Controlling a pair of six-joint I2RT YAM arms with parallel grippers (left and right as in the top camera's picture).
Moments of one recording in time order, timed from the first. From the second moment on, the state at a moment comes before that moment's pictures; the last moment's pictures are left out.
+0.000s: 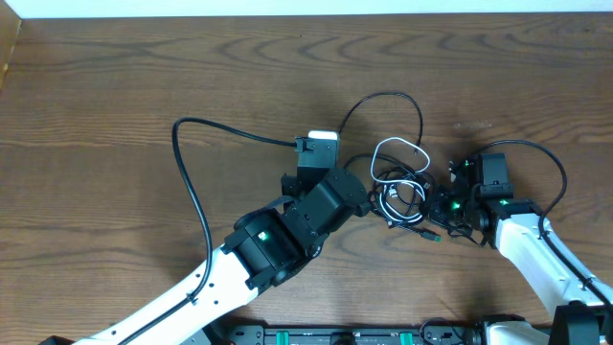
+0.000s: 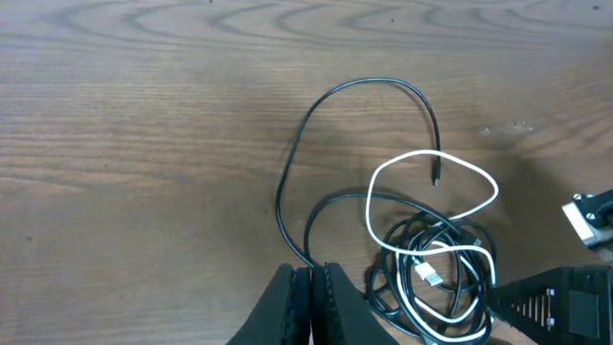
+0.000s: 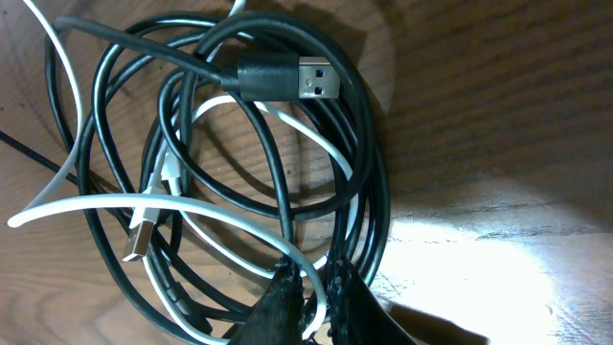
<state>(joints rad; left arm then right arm) -0.93 1.23 1.04 -0.58 -0.50 -0.65 0.09 1.37 0.60 -0.43 -0.36 0.53</state>
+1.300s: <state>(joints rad) -0.93 1.23 1.04 -0.61 -0.50 -0.65 0.15 1.13 0.69 -0.44 -0.50 0.54</state>
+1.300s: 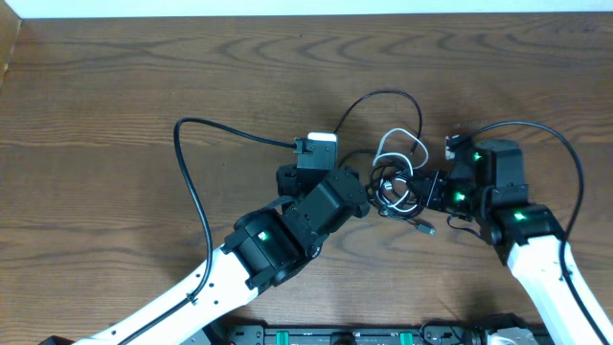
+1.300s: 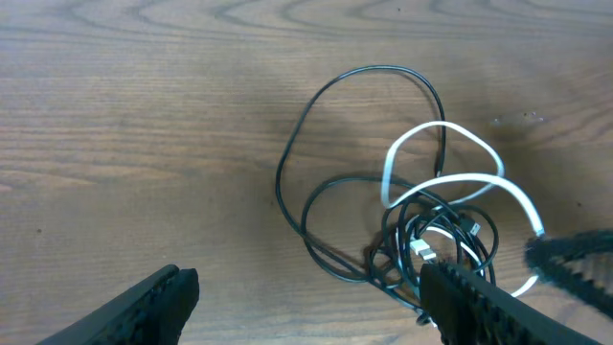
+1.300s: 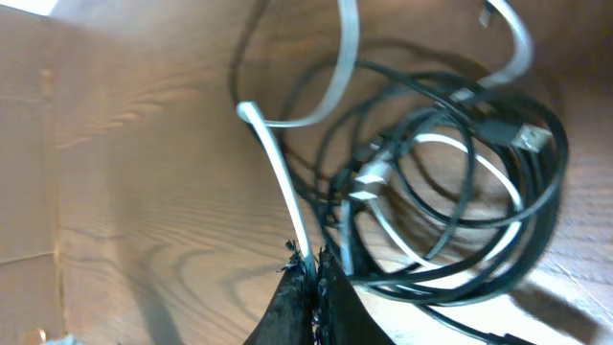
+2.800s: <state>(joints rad) -1.11 1.59 1.04 -0.33 -0.24 -0.30 0.00 1.06 0.71 -0.52 -0.81 0.76</state>
